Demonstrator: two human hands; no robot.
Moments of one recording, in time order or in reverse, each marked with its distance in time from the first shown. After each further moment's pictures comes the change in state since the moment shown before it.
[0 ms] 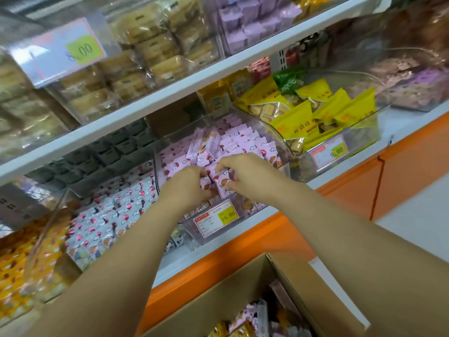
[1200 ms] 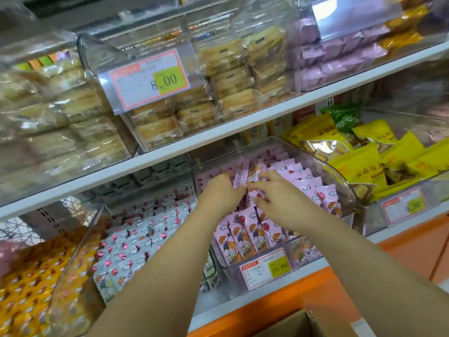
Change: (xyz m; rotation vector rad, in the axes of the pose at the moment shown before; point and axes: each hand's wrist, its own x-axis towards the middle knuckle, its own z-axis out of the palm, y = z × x) left_hand 0.056 -0.024 -0.021 -0.367 0.097 -0.084; right_hand 0.062 -0.009 0.021 -0.084 -0.016 0.079
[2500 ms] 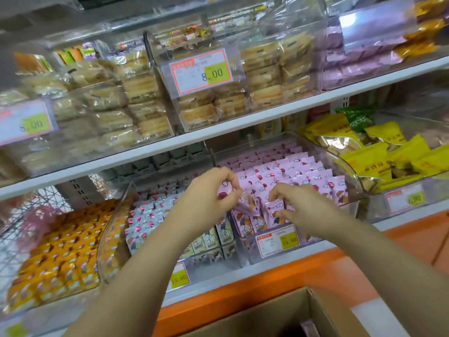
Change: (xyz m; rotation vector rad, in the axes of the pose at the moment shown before) left_hand -0.111 -0.032 -0.061 -0.051 0.127 0.306; right_hand -0.055 -0.017 -0.011 0.014 -0.109 -0.037
